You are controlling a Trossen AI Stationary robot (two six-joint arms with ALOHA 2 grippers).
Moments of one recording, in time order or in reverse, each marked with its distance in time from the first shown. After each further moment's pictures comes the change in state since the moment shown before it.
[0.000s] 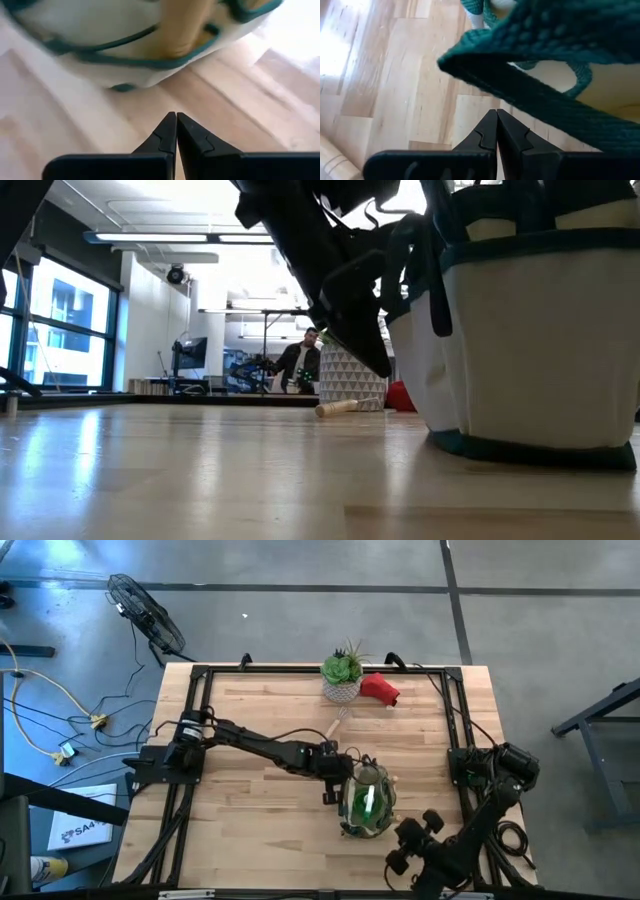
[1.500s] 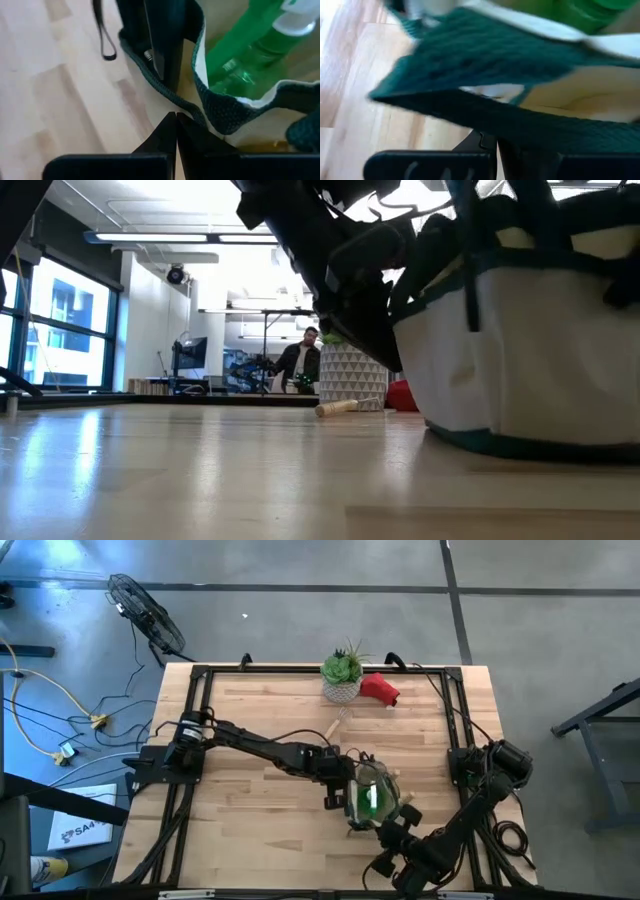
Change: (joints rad) left arm -0.019 0.001 0.000 0.046 0.102 -0.052; right arm -0.110 0.007 0.064 0.136 0.085 -0.432
